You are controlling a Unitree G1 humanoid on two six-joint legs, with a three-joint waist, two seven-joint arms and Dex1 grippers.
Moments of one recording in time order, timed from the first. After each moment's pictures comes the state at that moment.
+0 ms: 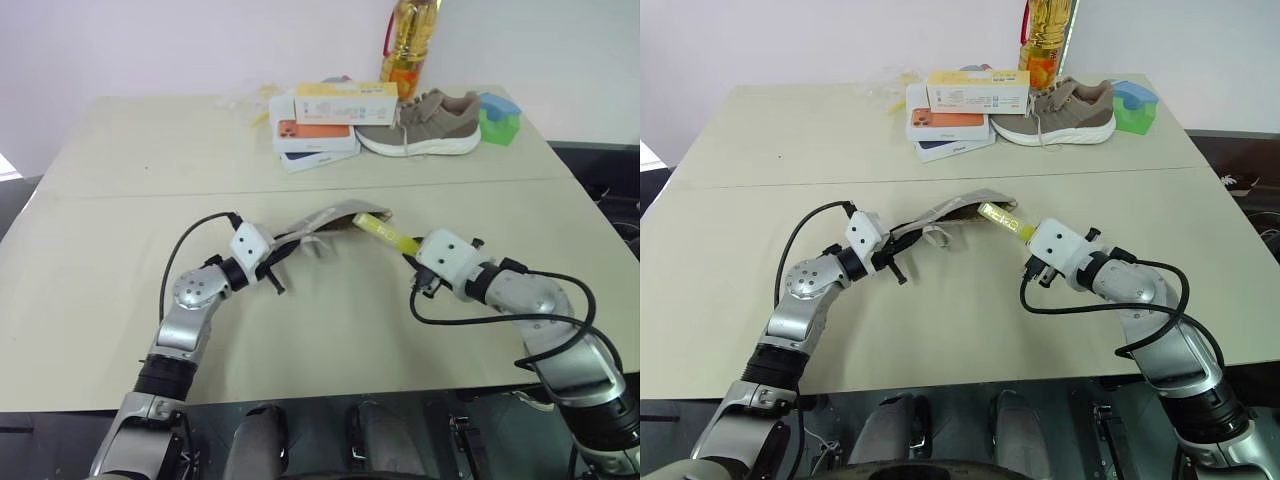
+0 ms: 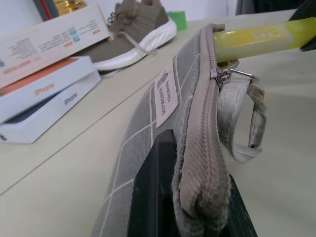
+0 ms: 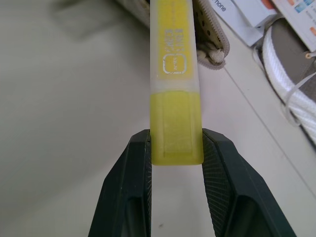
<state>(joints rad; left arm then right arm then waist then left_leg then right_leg) -0.36 0.33 -0.09 0.18 -0.14 -0.14 -0.74 -0.21 -0.74 0.12 -0.47 -0.11 0.55 0.60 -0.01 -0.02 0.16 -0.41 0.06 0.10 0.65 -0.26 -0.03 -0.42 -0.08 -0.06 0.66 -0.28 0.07</state>
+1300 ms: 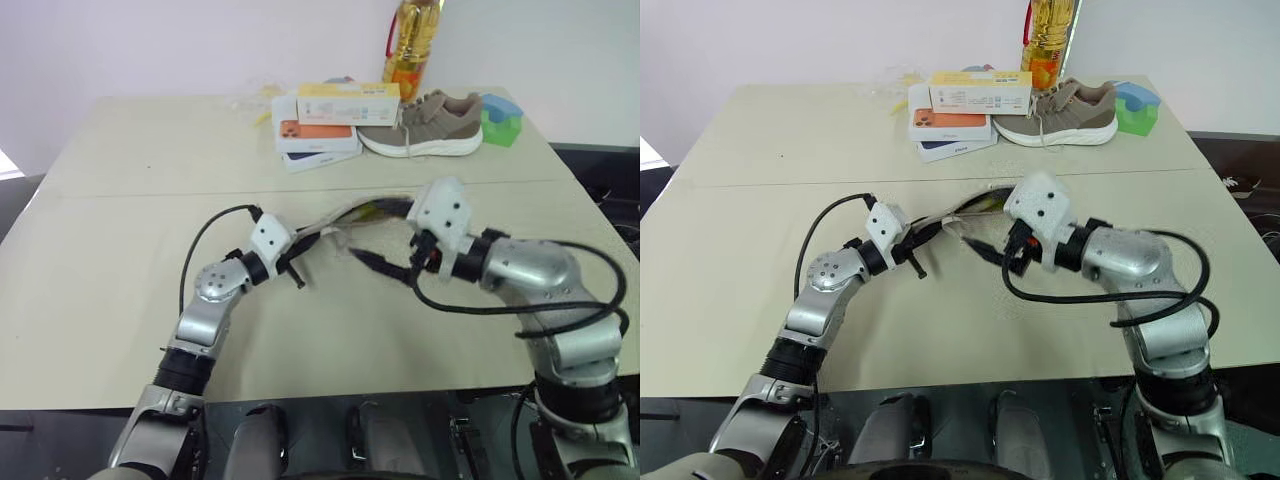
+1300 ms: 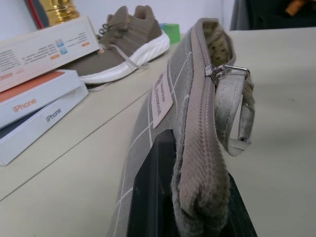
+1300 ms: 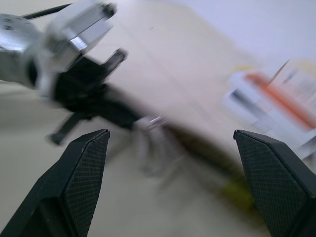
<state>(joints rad) -0.41 0.25 -0.13 0.14 -0.12 -0.03 -0.67 -0.37 -0.51 0.00 -0.63 0.22 0.87 0.79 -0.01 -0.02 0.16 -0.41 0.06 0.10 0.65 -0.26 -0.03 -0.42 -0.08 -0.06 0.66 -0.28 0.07</state>
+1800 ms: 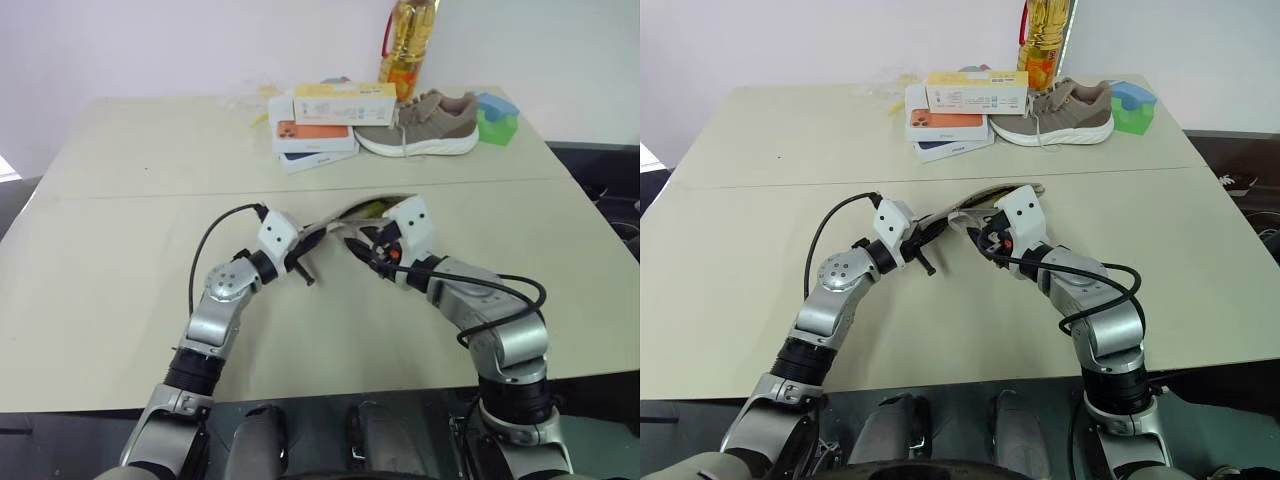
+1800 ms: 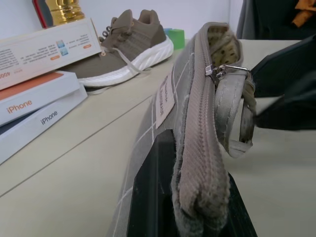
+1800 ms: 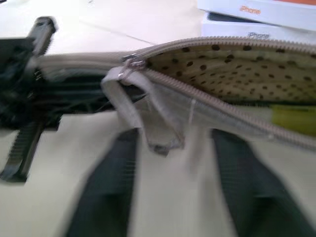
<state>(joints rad) -0.41 0.21 -0.14 0.13 -0.12 0.00 -0.62 -0.37 -0.26 0.04 -0.47 0.22 0.95 0.45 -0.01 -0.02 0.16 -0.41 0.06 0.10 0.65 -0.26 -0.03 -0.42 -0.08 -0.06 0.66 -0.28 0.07</state>
